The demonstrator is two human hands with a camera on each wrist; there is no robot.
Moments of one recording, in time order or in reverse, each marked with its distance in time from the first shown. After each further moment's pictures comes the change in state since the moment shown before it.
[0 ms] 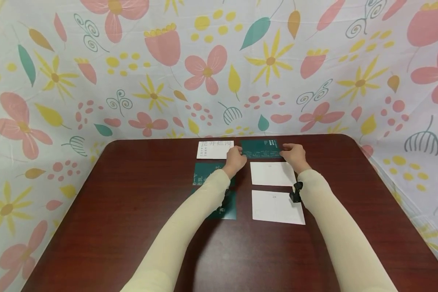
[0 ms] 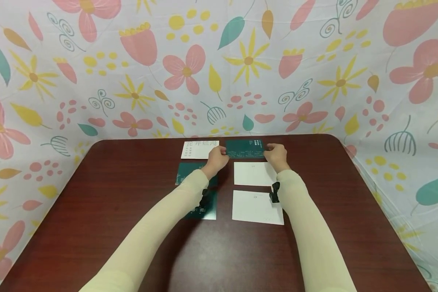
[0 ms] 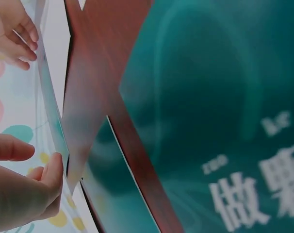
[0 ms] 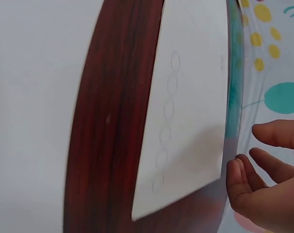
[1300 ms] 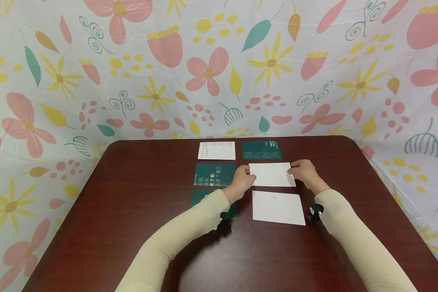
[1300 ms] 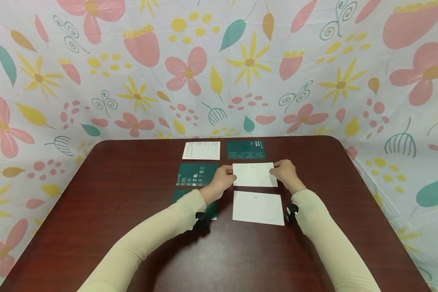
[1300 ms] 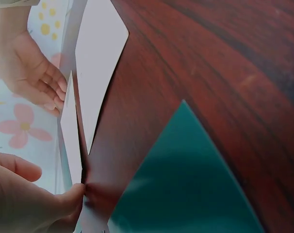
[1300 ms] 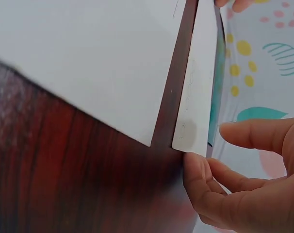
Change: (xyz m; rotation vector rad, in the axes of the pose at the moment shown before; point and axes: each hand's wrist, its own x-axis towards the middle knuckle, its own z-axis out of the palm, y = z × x) left_hand -0.074 0.011 0.020 -0.274 -0.072 -0.179; right_hand -0.052 0.010 -0.022 -0.131 -0.197 0.064
